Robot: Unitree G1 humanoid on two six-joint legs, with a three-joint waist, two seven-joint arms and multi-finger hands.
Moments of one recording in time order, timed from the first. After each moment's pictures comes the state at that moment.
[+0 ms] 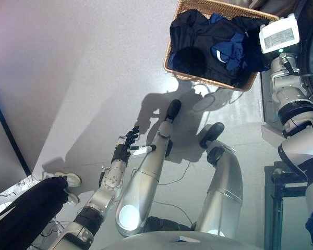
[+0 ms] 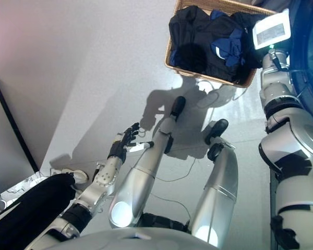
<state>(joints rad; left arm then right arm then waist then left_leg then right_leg) -0.10 0.29 -0.44 0.40 -0.20 -0.10 0.29 -1.25 -0.74 0.88 1.26 -0.93 0.21 -0.46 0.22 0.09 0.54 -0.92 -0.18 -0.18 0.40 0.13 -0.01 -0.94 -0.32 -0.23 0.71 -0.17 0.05</state>
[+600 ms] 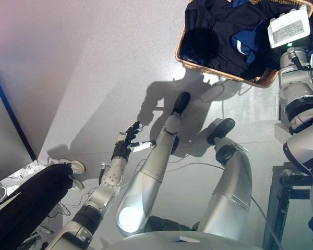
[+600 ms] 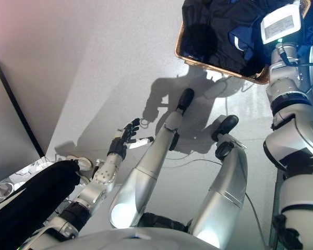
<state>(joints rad) -0.11 0.31 -0.45 0.35 -0.20 -0.10 0.30 -1.28 -0.78 0.91 1.30 -0.97 0.22 -0.43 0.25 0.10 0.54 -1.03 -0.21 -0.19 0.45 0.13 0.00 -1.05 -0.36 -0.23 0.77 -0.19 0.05</state>
